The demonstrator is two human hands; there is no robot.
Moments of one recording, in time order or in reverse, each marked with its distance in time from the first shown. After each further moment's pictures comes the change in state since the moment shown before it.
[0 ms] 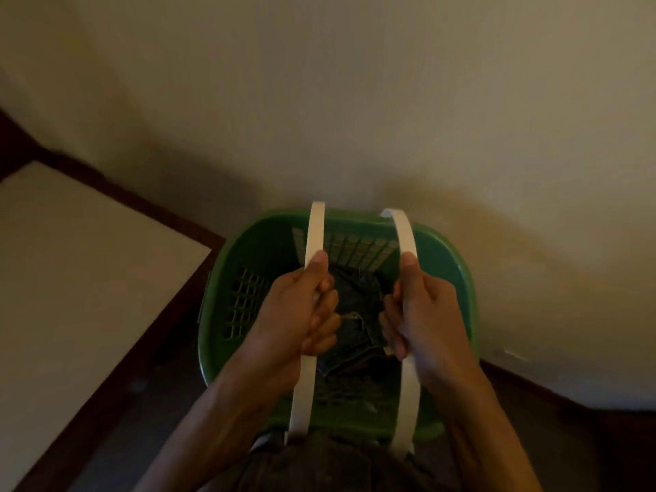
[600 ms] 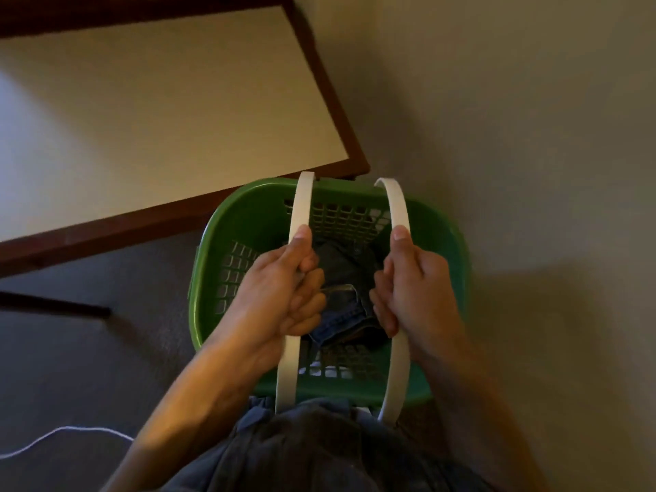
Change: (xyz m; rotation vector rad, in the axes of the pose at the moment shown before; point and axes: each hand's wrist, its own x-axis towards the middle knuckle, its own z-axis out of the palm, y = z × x) left_hand -0.105 -0.086 -0.019 -0.582 0.523 0.245; right_hand -0.015 0.025 0.052 -0.261 -0.706 -0.010
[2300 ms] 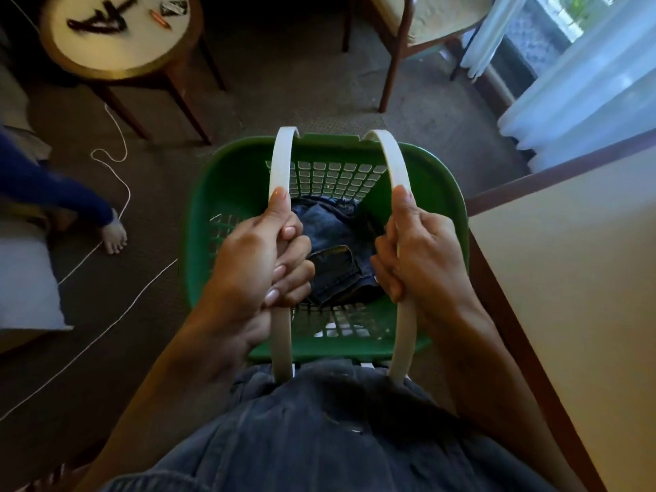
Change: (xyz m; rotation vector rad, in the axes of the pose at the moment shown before) left_hand -0.404 0.096 -0.568 -0.954 1.060 0.827; right_hand -0.223 0.030 0.781 -0.473 -1.555 0.003
